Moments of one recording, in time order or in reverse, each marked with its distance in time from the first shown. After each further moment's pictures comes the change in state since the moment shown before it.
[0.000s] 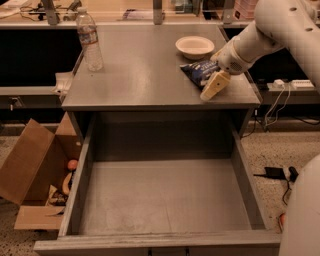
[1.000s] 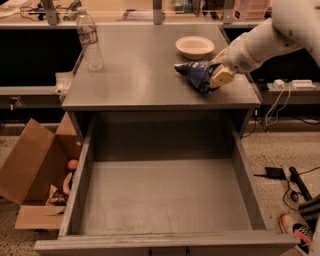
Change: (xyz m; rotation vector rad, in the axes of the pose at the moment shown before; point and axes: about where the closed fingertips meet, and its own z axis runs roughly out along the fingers) arm -0.012 0.011 -0.027 0.013 -0.116 -0.059
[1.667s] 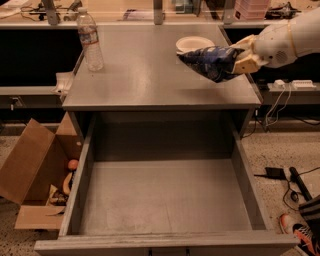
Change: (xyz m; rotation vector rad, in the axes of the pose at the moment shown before) arm -0.016 0.020 -0.085 -0.027 -0.263 0.026
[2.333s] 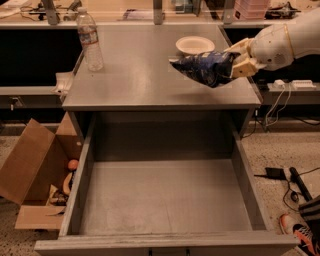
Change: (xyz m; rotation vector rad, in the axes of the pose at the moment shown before) arm -0.007 0.018 0.005 -0.095 -0.045 -0.047
